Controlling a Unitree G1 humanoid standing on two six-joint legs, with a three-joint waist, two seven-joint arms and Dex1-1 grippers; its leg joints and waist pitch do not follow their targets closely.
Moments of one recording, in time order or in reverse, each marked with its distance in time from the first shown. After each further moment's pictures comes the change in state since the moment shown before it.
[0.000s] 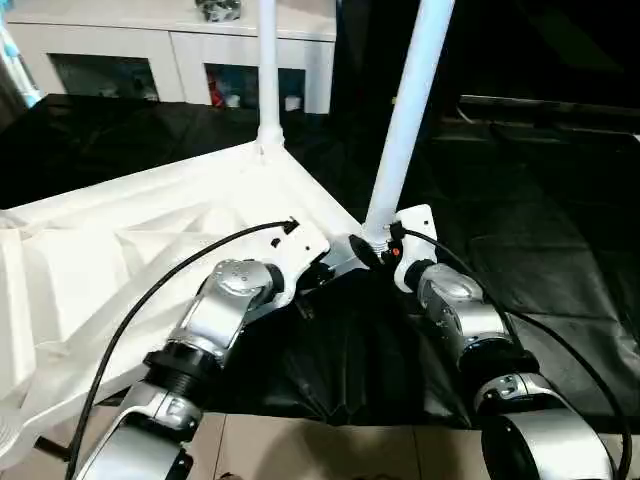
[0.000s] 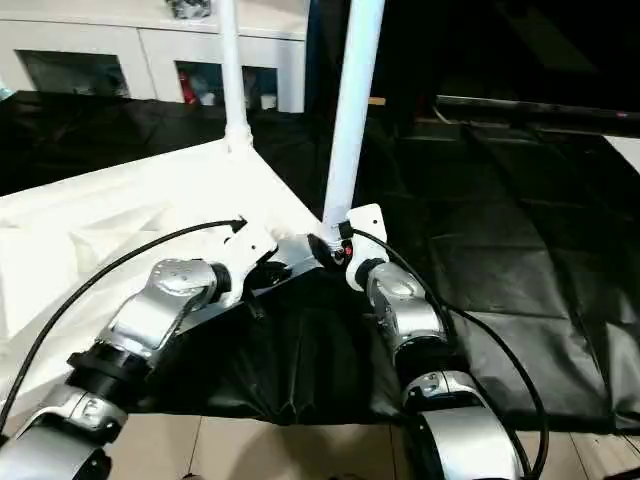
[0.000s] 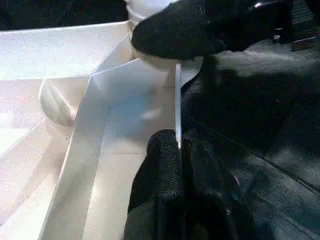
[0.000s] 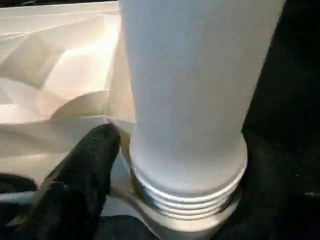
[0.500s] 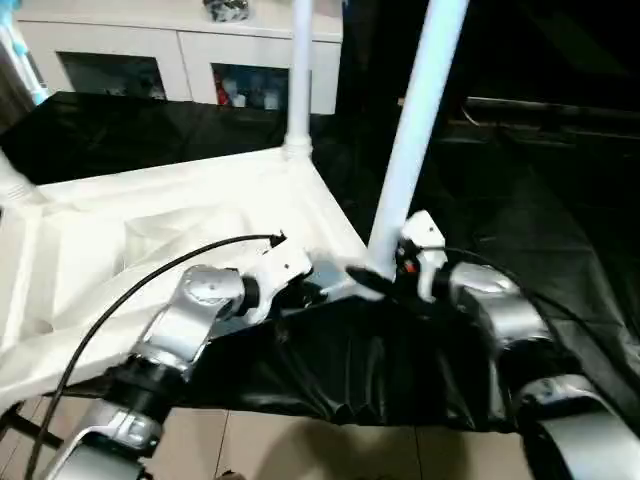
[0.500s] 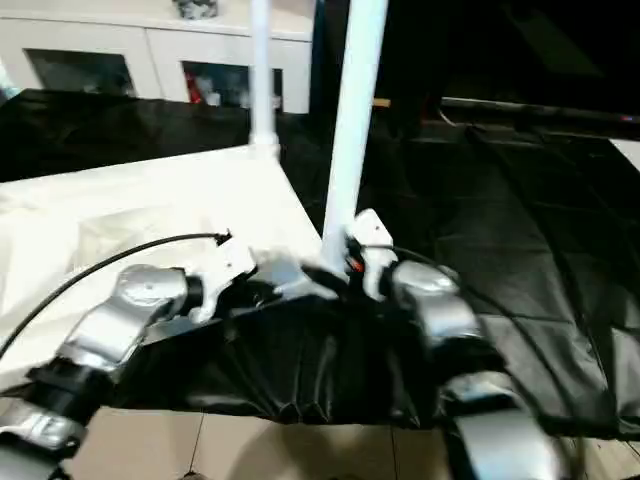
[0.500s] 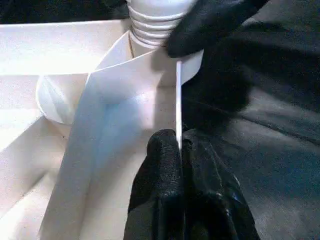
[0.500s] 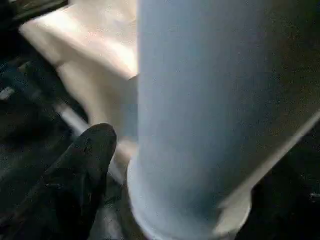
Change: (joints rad) left arm 0.082 0.170 -0.023 -0.112 -0.094 -0.071 -0.295; right arm 0.066 -0.218 0.150 -0.142 0.006 -0.005 0.549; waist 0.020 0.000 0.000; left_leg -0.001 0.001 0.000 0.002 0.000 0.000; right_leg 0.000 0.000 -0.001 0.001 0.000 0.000
